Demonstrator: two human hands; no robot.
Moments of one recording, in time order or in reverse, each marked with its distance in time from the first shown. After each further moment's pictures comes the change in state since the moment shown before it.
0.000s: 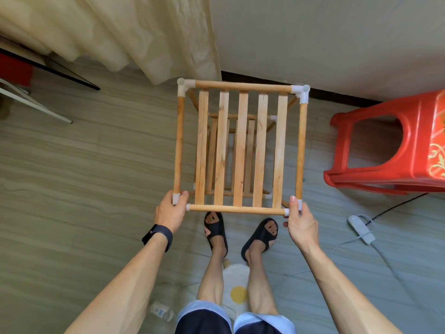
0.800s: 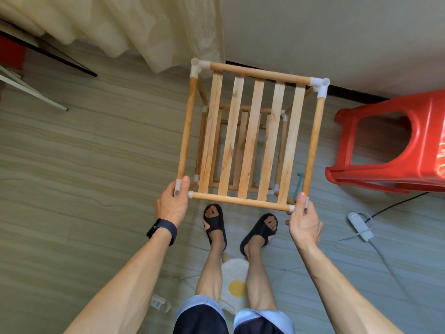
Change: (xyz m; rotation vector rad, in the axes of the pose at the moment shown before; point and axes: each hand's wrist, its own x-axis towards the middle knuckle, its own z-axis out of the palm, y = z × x) left_hand 0.010 -0.006 0.007 -0.016 0.086 0.035; right_hand -0.005 -0.002 0.022 0.047 0.192 0.112
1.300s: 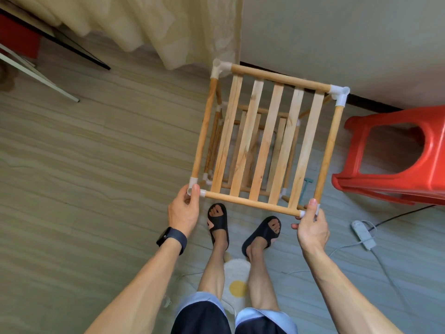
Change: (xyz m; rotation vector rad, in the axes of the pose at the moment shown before) left_hand -0.015 -0.013 -0.004 -0.079 0.004 0.018; right_hand -0.009 -0.015 0.000 0.052 0.014 0.063
